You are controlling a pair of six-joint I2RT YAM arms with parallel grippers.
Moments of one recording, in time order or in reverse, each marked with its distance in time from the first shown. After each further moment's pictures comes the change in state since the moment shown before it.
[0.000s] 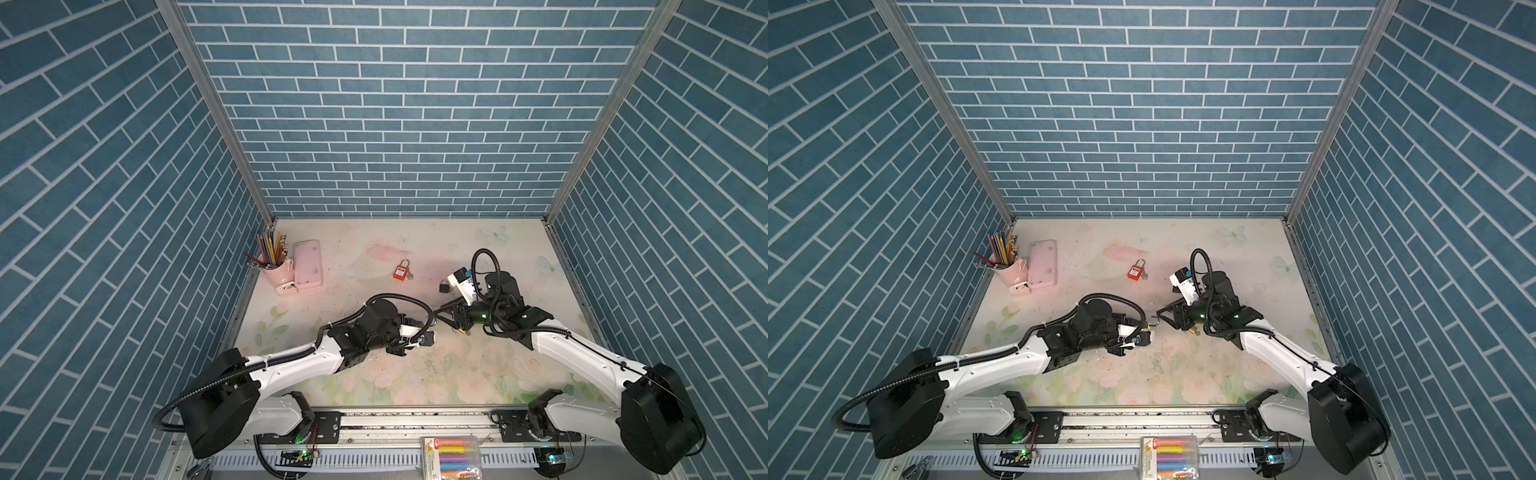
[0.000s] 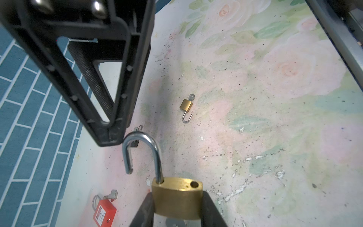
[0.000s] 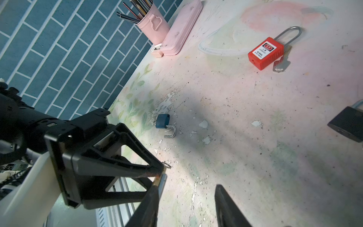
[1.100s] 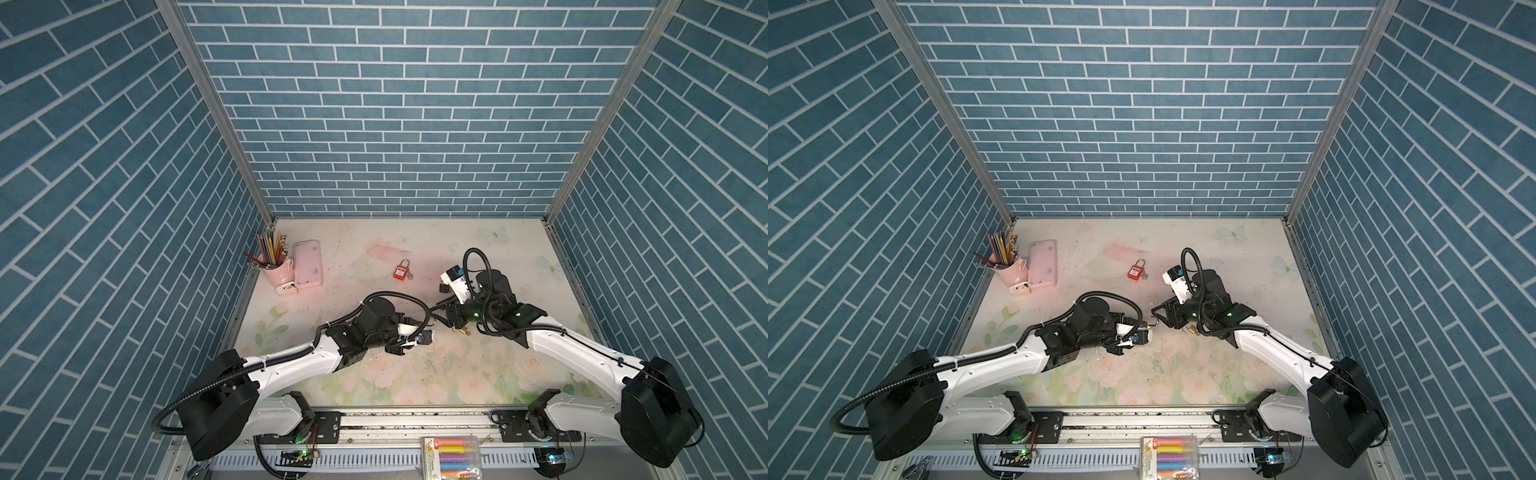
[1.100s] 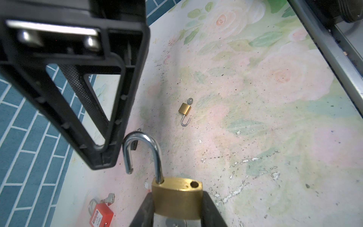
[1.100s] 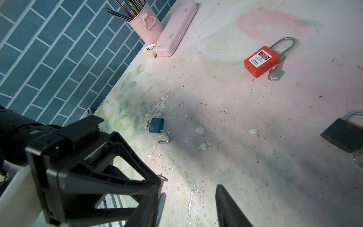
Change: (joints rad) left arm 0.025 0.000 0.001 0.000 0.058 -0.003; right arm 0.068 0.030 0.053 -0.016 0.119 0.000
